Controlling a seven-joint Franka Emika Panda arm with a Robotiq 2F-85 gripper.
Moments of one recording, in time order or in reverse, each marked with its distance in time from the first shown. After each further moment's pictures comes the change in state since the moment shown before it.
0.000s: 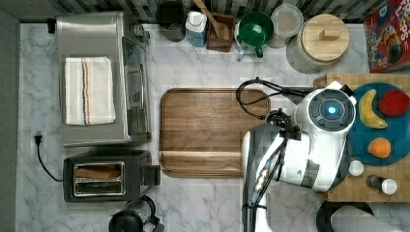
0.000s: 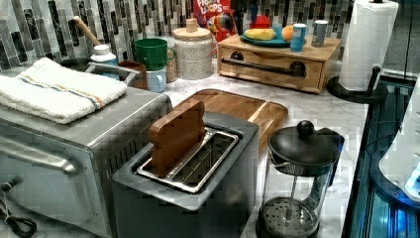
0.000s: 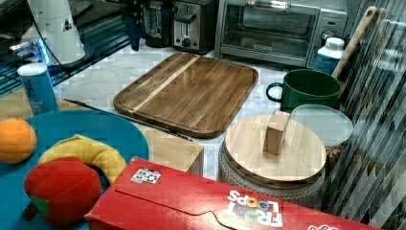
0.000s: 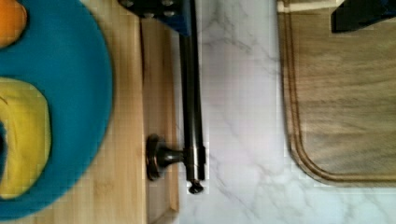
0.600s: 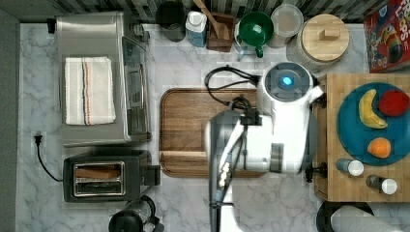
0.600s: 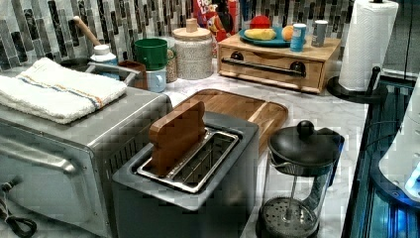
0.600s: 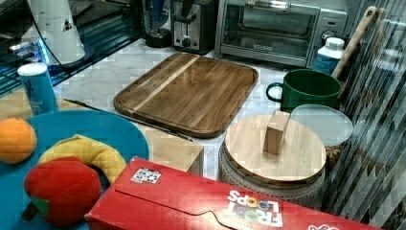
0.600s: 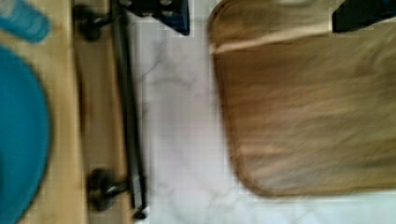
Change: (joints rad) arm 0.087 0.001 0.059 0.096 0.032 -0.209 0.205
